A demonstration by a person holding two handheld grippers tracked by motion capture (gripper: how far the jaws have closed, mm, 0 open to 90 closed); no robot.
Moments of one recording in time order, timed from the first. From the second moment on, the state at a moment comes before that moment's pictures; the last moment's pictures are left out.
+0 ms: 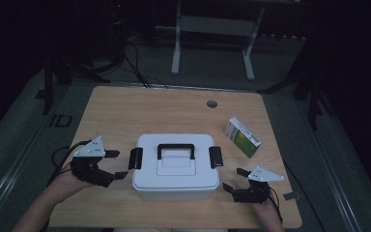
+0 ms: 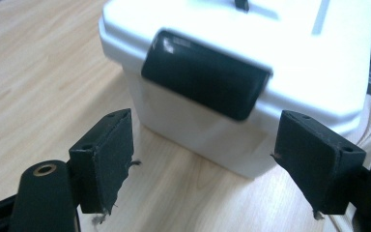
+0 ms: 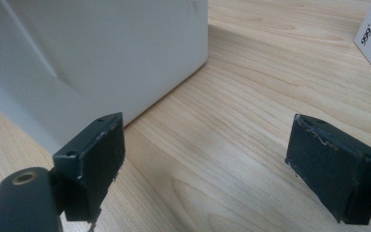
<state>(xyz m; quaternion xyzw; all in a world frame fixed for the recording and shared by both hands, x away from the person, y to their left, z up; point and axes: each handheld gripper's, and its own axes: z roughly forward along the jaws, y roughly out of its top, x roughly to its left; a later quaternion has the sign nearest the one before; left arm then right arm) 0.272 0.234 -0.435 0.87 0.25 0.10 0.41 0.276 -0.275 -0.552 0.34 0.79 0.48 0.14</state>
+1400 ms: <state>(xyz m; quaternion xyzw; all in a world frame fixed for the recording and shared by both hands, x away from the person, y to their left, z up) 0.332 0.135 -0.406 0.90 0.17 0.05 0.39 0.277 -0.277 -0.552 0.34 0.79 0.49 0.13</state>
